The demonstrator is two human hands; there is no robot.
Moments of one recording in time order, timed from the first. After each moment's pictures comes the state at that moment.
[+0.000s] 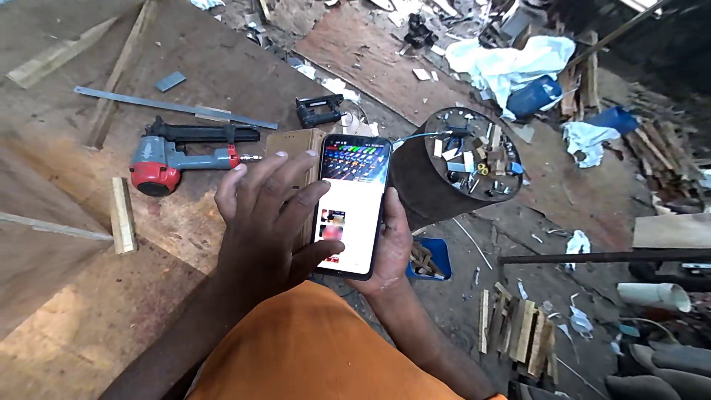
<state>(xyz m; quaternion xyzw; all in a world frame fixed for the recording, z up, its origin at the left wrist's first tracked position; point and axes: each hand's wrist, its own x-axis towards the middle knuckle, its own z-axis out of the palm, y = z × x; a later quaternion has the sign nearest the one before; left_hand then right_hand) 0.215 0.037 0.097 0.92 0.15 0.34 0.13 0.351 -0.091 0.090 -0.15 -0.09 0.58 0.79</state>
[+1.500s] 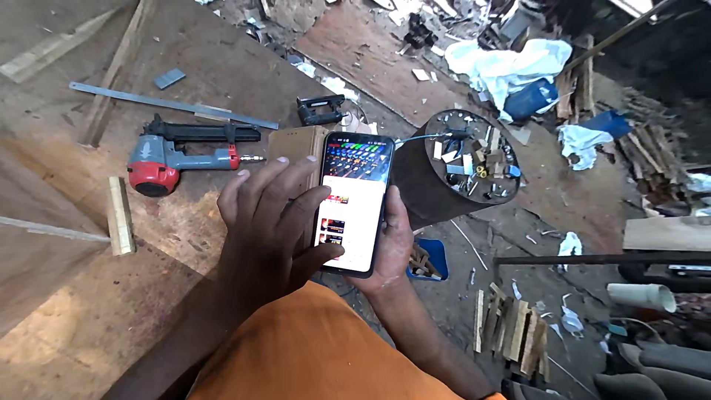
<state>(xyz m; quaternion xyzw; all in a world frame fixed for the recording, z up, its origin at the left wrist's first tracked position) 0.214 0.045 0.091 0.91 0.16 0.35 0.14 0.356 -0.077 0.089 -0.15 -0.10 0.59 0.79</state>
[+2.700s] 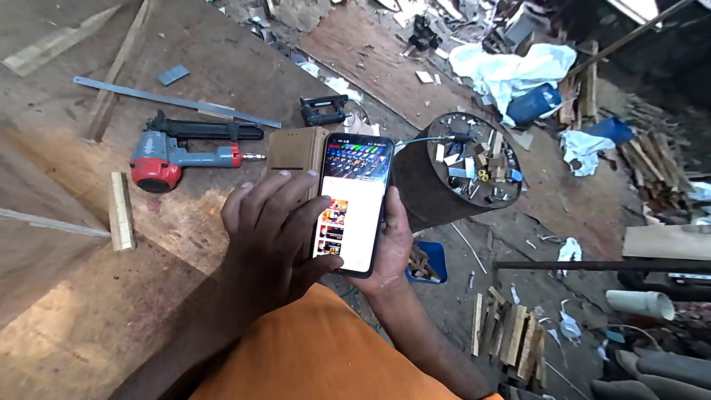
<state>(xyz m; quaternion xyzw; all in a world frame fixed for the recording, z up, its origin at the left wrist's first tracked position) 0.205 0.036 0.083 0.92 0.17 0.34 0.14 0.355 -0.075 0.086 -0.14 -0.10 0.60 0.78</state>
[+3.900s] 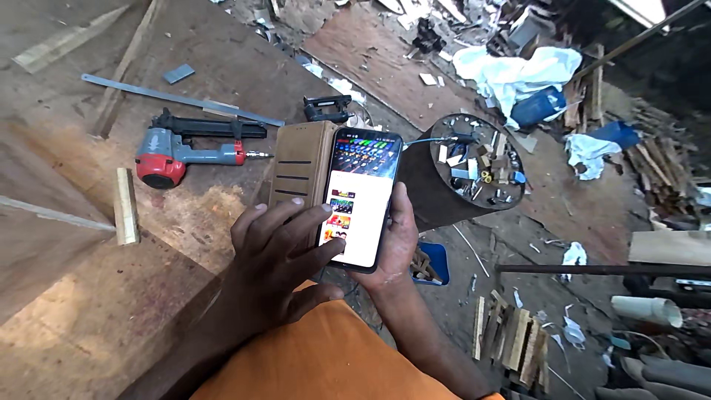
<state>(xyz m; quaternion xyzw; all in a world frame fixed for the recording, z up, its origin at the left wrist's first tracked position) 0.181 0.014 0.071 0.91 0.09 0.36 0.17 0.354 -0.081 0.089 -0.16 -0.09 0.58 0.79</state>
